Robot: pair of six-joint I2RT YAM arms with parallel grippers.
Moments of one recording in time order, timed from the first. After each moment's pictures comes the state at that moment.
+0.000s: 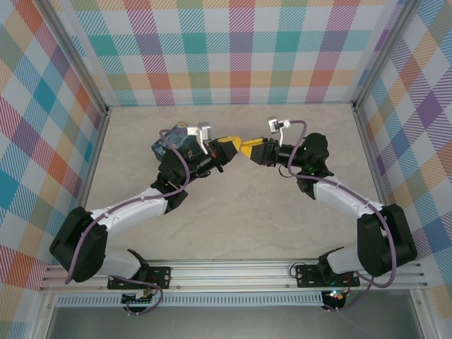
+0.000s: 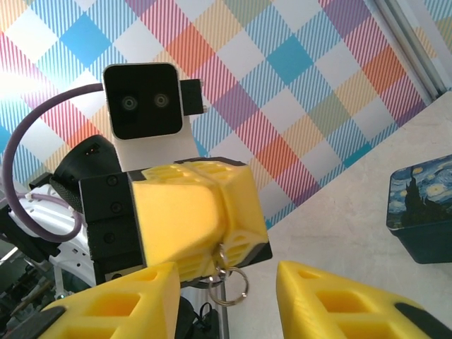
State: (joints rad) left arm -0.69 1.37 0.80 0.81 0.33 -0.67; right arm 0.40 1.38 0.80 0.82 -1.03 0.87
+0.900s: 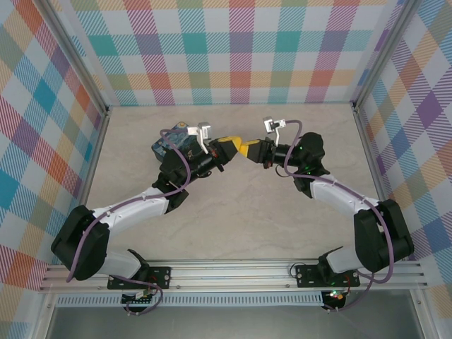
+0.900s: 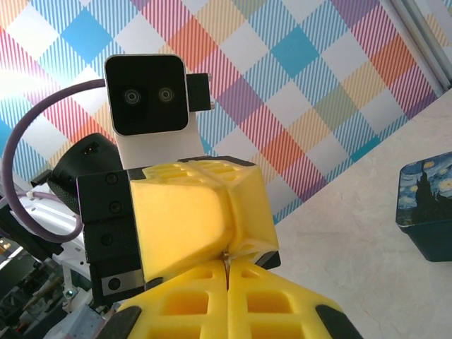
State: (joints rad) left arm -0.69 1.38 0.80 0.82 0.32 -0.71; right arm 0.42 1.41 0.81 0.81 -1.03 0.86
